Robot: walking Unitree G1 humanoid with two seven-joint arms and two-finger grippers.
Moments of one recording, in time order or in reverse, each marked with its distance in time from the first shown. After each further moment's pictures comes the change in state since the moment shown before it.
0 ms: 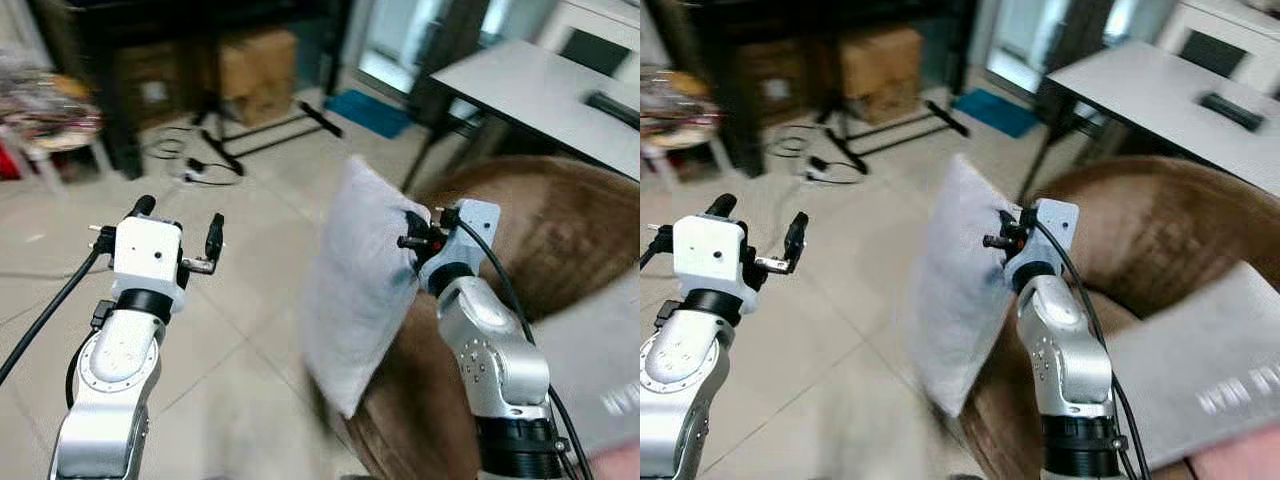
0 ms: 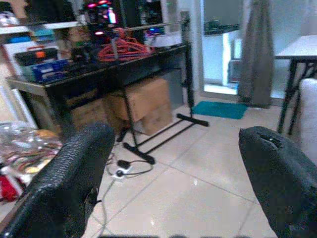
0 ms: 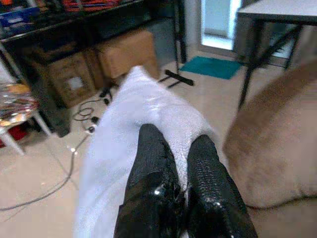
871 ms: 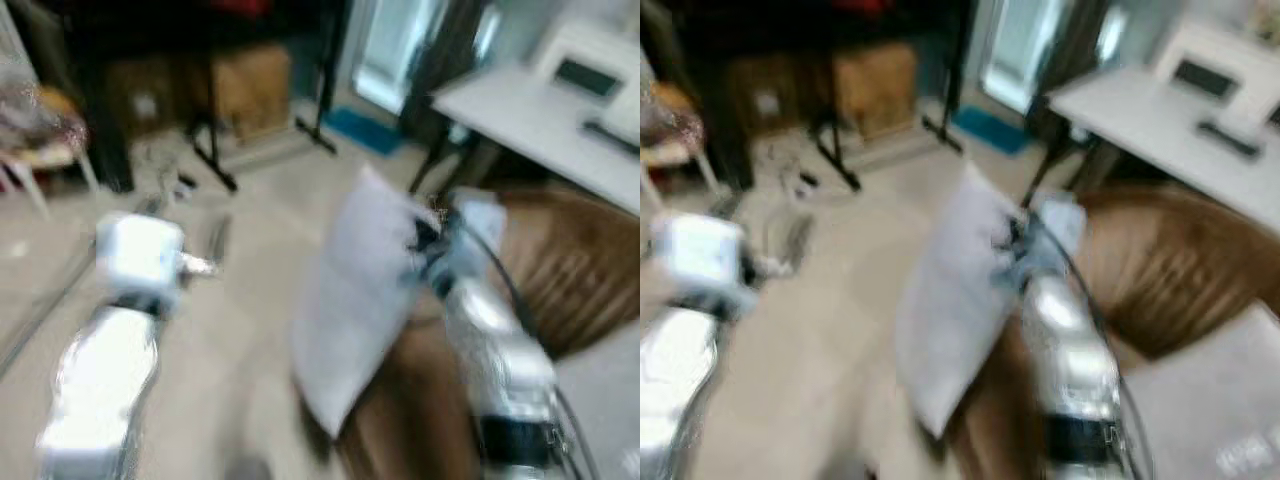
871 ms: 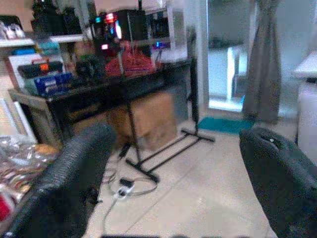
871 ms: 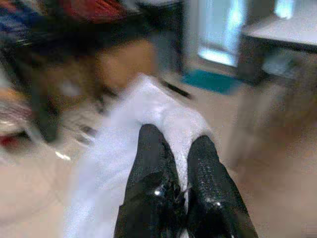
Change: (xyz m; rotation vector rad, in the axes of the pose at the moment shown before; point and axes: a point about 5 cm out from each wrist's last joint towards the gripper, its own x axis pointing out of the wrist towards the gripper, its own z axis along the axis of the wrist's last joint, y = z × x) left arm -0.006 0.014 0.002 0.018 -0.002 0.000; right arm 0.005 0.027 0.003 -0.018 -0.001 0.090
